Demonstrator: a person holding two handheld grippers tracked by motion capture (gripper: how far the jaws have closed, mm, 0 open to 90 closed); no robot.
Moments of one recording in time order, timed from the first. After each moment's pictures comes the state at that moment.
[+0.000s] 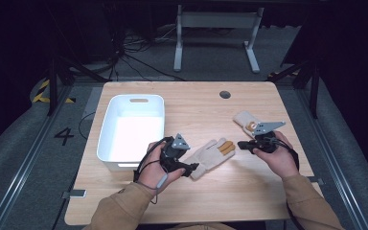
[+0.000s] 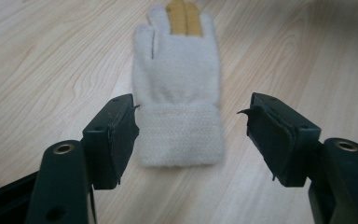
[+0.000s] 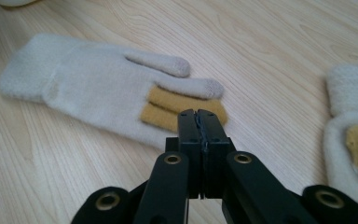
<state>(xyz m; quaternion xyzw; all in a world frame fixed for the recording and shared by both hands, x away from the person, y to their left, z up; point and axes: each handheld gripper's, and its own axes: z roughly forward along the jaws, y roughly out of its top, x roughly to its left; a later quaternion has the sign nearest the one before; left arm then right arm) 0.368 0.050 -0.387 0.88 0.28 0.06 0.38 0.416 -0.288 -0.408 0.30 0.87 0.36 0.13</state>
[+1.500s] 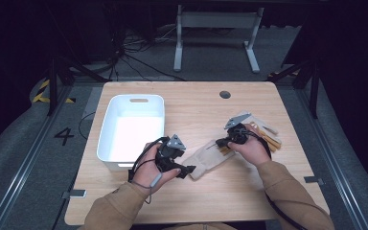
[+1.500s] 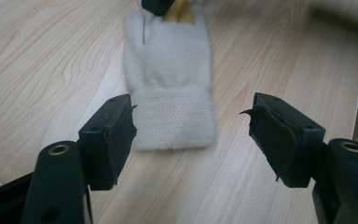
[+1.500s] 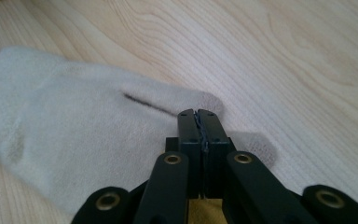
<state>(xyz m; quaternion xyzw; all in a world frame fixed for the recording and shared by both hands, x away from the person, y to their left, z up) 0.367 0.056 -0.392 0.89 0.27 0.03 0.38 0.465 -0.226 -0.438 0.28 0.90 0.32 0.08</state>
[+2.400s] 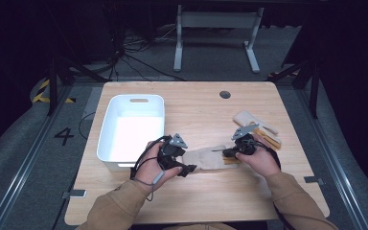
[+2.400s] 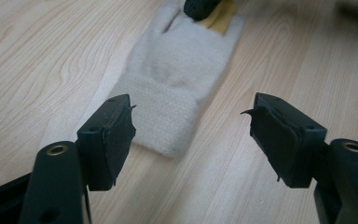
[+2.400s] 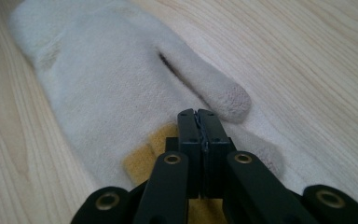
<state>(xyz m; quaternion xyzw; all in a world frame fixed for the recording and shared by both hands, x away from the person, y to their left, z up) 0.375 0.050 -0.398 0.89 0.27 0.02 0.37 0.431 -0.246 -0.444 0.28 0.91 0.31 0.07</state>
